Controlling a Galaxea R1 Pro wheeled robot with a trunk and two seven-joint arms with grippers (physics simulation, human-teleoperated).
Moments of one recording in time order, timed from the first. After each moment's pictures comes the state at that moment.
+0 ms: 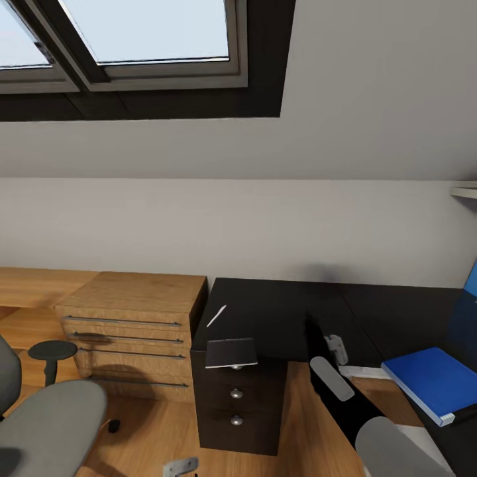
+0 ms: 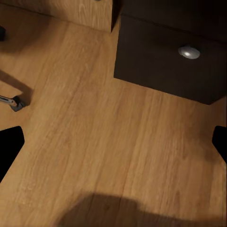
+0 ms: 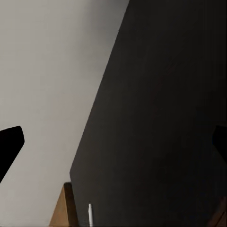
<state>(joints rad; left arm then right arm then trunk) -0.28 -0.11 -0.42 -0.35 0.50 -0.16 0.31 -0.63 -0.04 0.38 -0.72 -1.51 -0.44 -0.20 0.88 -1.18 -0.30</state>
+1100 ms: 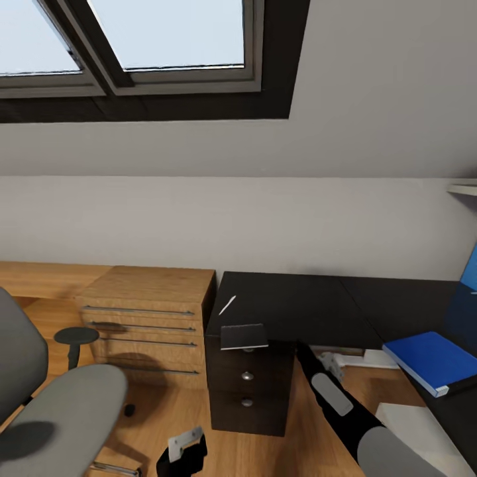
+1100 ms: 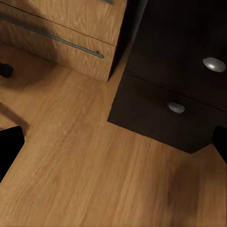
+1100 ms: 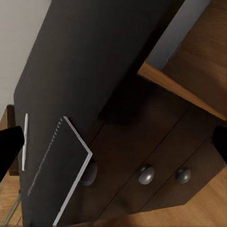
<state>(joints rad) -0.27 -0.13 -0.40 -0.47 0.51 -0.33 0.32 -0.61 -0.04 0.39 -0.59 -1.39 -0.19 -0.21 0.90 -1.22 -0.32</state>
